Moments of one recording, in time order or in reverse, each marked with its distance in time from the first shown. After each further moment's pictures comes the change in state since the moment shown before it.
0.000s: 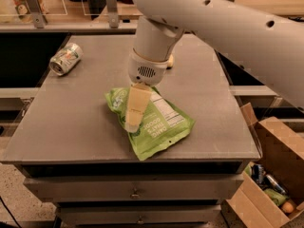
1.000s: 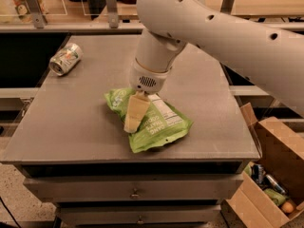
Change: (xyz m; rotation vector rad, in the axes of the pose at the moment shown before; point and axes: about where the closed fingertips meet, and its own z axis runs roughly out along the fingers) arm 0.001 -0.003 0.023 0.014 -0.053 0.000
